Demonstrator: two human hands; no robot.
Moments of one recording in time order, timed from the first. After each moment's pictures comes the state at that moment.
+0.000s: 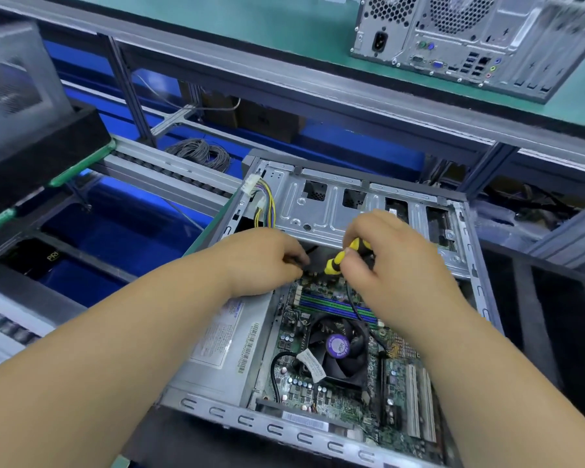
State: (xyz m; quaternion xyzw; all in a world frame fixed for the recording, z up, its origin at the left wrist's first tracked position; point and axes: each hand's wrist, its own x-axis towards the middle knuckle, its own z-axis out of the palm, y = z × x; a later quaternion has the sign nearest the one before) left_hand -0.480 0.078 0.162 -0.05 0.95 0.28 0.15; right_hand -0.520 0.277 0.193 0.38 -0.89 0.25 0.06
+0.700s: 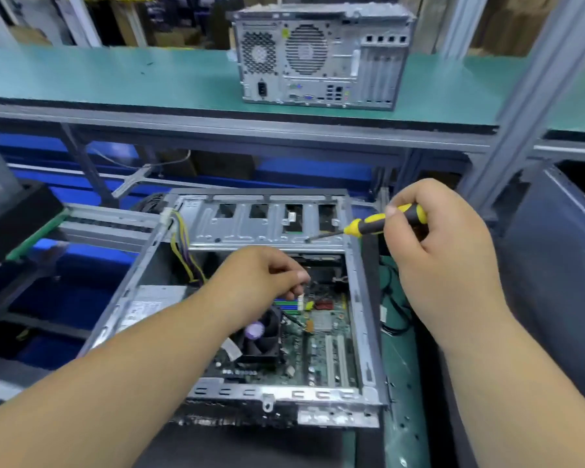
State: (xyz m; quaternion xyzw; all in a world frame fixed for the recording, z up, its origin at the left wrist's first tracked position) left_hand -0.458 0.229 0.198 -0.07 0.86 0.50 0.03; right_hand -0.488 0.440 0.248 0.21 -0.84 0.44 0.23
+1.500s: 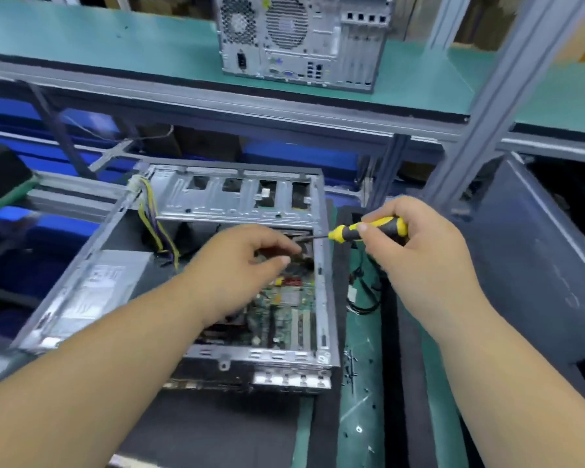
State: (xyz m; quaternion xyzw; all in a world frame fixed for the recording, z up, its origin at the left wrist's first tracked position) left_hand -0.435 0.261 0.195 0.00 0.91 0.42 -0.06; right_hand -0.481 0.485 0.228 0.17 -0.85 0.50 0.08
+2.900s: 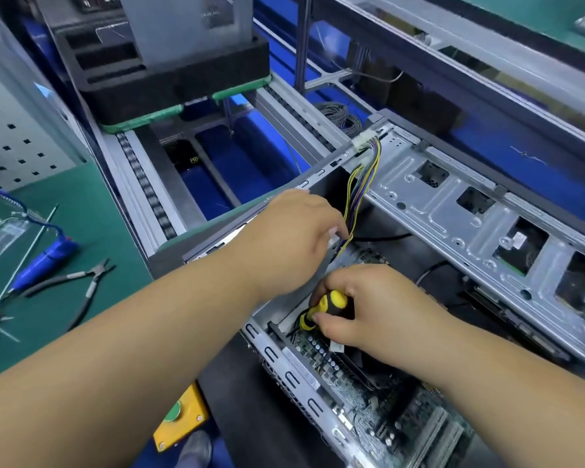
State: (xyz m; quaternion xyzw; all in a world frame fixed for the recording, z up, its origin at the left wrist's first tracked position) left_hand -0.403 0.125 0.158 -0.21 0.95 0.21 -0.11; right_hand -0.514 0.256 0.149 0.65 -0.70 0.16 -0.26
